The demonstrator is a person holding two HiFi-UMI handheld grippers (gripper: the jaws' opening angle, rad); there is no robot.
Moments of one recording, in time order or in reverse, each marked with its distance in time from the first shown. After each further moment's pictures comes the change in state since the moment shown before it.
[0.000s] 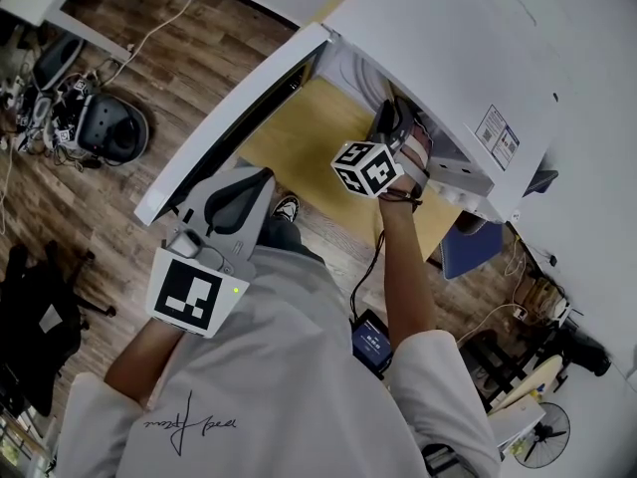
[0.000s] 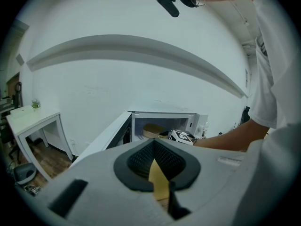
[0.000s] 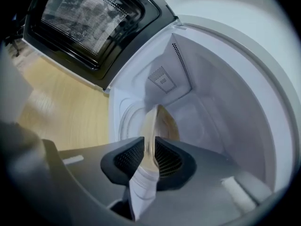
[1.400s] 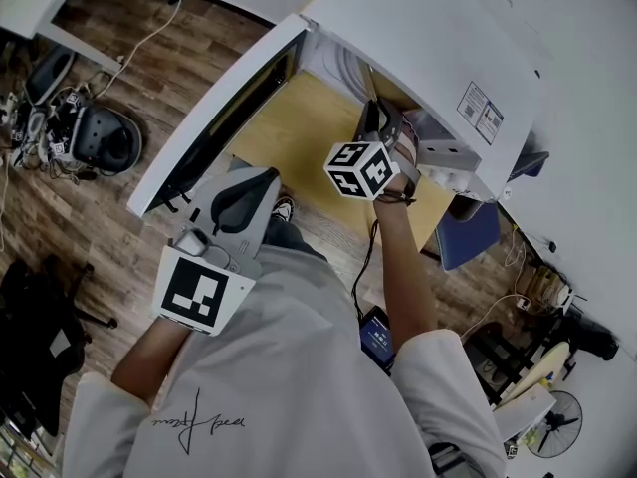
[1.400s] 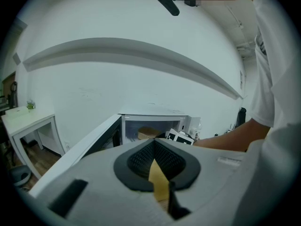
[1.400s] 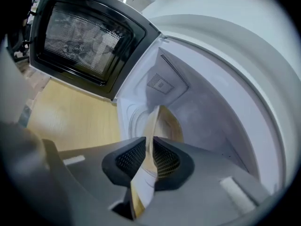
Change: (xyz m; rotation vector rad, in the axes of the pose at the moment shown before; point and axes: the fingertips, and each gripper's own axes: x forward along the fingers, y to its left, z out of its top) left arm -0.003 -0.034 0.004 0.026 -0.040 -0.049; right arm -0.037 0.001 -0.002 0.120 -0.024 0.104
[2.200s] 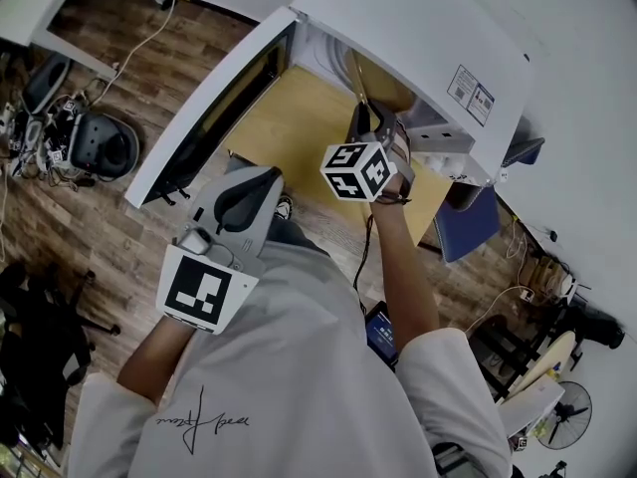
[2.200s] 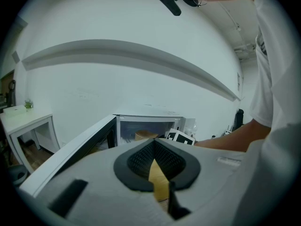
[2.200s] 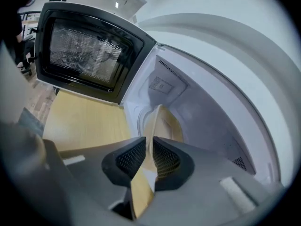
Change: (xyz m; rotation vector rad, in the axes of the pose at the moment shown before) left arm -0.007 -0.021 -0.001 -0.004 -0.022 -0.026; right arm -0.028 0.011 -0.005 0.083 -0.005 0.061
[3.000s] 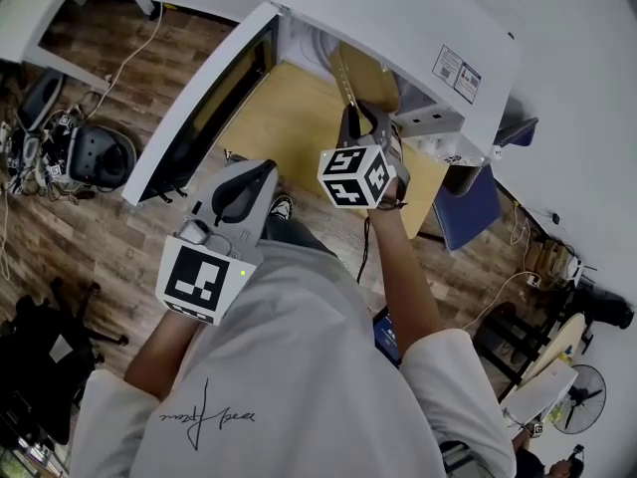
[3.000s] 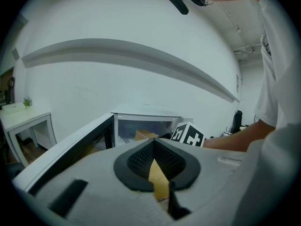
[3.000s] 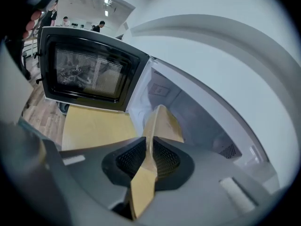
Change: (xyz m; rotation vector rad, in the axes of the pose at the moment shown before) left arm -0.001 -0.009 -0.006 -0.026 -0.003 -0.016; right arm -0.040 0.005 0.001 0.117 -0.027 0.049
